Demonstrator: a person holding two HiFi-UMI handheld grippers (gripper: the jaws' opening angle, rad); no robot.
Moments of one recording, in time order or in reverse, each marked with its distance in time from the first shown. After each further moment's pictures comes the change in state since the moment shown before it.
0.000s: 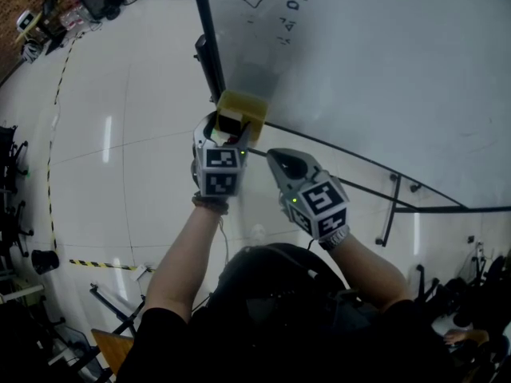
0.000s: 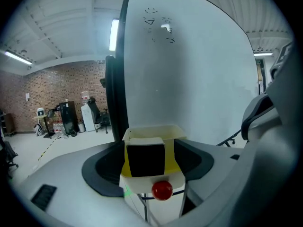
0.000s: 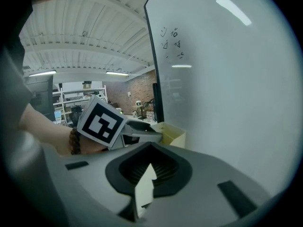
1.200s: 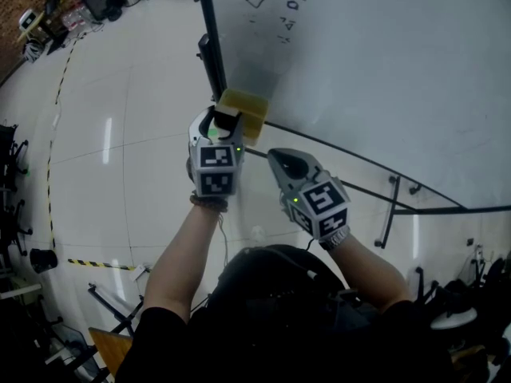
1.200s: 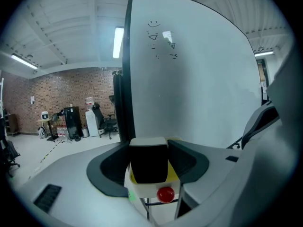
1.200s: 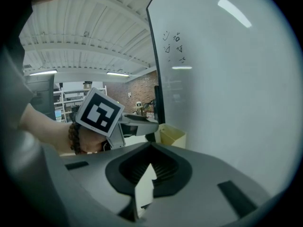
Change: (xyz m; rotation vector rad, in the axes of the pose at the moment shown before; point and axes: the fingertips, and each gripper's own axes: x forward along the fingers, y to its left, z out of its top) left arm -0.021 0.008 0.027 -0.023 -0.068 0.037; right arm -0.009 0.005 0.003 -0.008 -0.017 -0.006
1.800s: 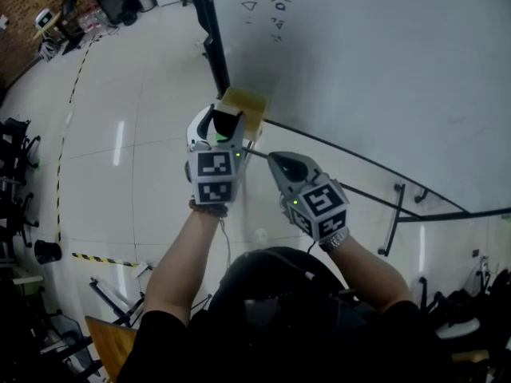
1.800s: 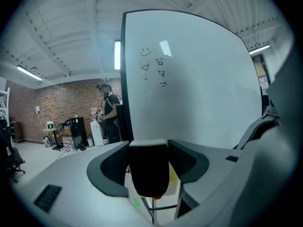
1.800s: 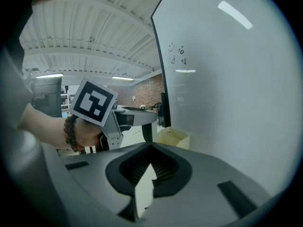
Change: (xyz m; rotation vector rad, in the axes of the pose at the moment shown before) left arm -0.061 -0.021 0.045 0.023 -0.120 0.057; right arm -0.038 0.023 0.003 -0.018 -0.037 0.055
